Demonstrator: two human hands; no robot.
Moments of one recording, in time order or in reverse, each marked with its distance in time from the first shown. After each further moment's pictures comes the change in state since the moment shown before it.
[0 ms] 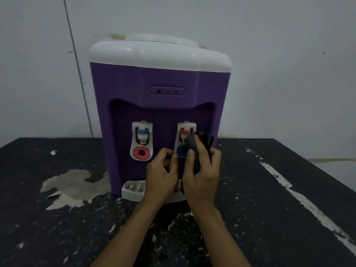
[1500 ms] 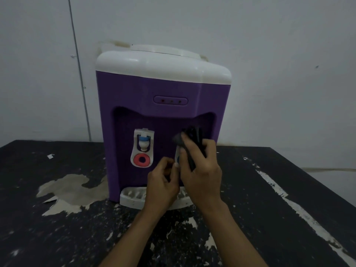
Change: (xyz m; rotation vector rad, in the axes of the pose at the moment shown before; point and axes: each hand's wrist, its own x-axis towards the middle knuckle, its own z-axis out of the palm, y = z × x) left_hand -0.006 -0.001 0.001 -0.059 -0.024 -0.005; right_hand 0.036 -0.015 -0.013 -0.142 -0.154 -0.240
